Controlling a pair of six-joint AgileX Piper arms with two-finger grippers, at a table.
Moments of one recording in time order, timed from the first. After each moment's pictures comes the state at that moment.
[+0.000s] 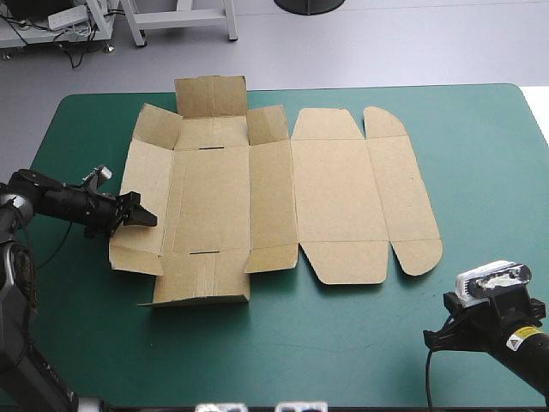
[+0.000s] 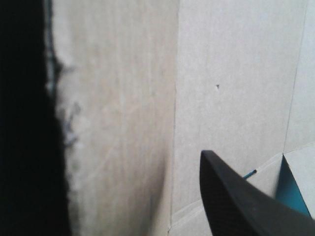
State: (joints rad) left arm 0.37 1.92 -1.28 -0.81 1.20 0.64; right arm 0.06 0.49 -0.62 0.26 0.93 -0.25
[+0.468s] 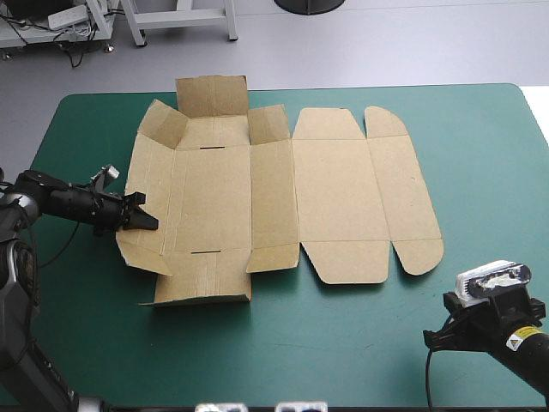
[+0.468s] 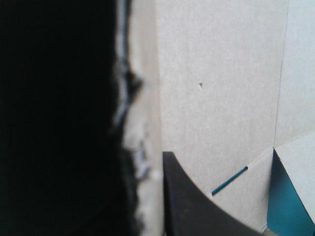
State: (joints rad) left arm 0.35 1.93 -1.27 -0.85 1.21 0.70; right arm 0.06 0.49 -0.62 0.26 0.93 -0.25
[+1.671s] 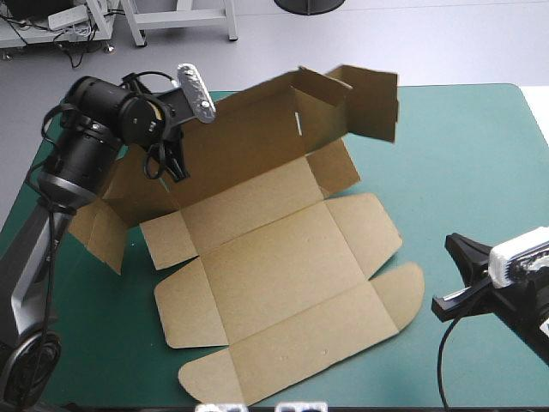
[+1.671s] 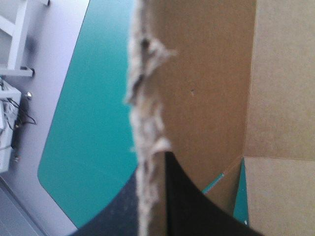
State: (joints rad) left arm -0.43 1.60 -1.88 0.20 1.25 0.77; right arm 0.06 0.50 -0.85 0.45 0.78 -0.37
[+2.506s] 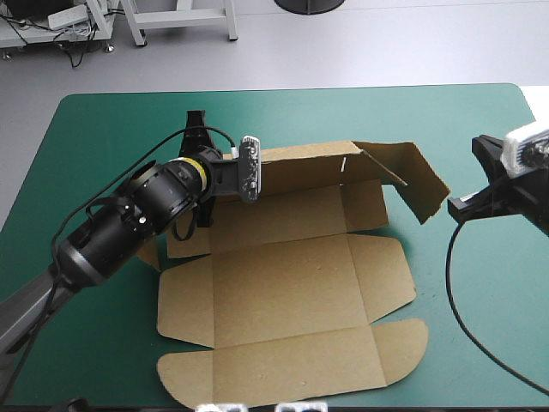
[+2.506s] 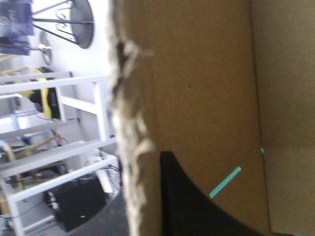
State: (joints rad) left arm -0.74 1.39 -1.42 0.52 0.89 0.76; right arm 0.06 0.86 -1.35 0.28 0.83 -0.39
